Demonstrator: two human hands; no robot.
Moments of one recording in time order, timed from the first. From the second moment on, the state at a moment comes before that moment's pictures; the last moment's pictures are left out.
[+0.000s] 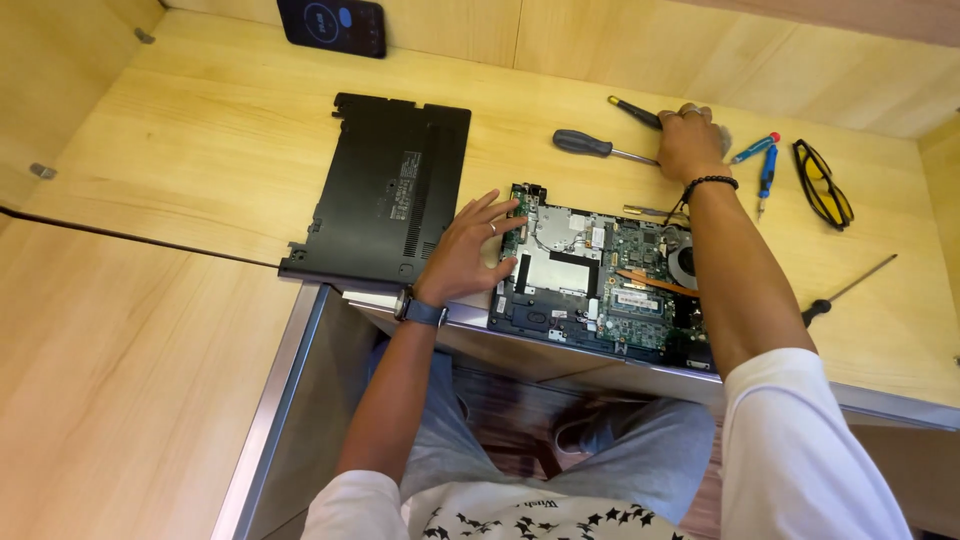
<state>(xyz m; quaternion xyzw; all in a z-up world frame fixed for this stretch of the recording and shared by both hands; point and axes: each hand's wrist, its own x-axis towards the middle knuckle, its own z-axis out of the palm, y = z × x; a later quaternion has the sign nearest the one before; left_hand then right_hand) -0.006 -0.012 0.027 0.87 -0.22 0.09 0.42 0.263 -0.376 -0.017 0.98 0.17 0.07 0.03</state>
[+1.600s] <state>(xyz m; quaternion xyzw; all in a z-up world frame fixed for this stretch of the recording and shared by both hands) -0.012 -0.017 0.044 0.89 -0.23 0.05 0.40 -0.006 -0.315 0.056 0.77 0.23 0.11 -0.58</state>
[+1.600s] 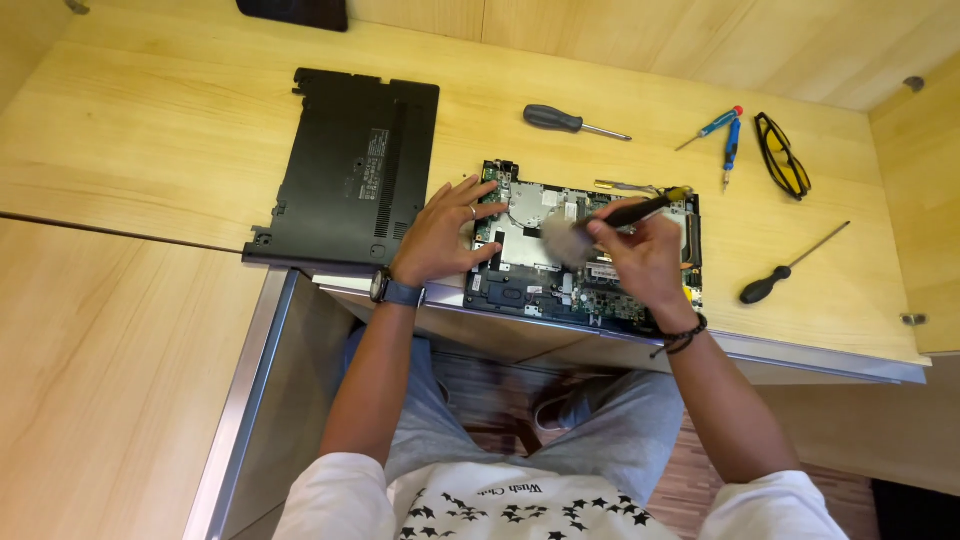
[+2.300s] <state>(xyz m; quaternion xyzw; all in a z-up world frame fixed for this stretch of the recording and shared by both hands) -0.010 -0.018 0.034 0.89 -0.21 0.05 0.40 -0.060 -0.375 0.013 0.78 0.06 0.26 -0.57</state>
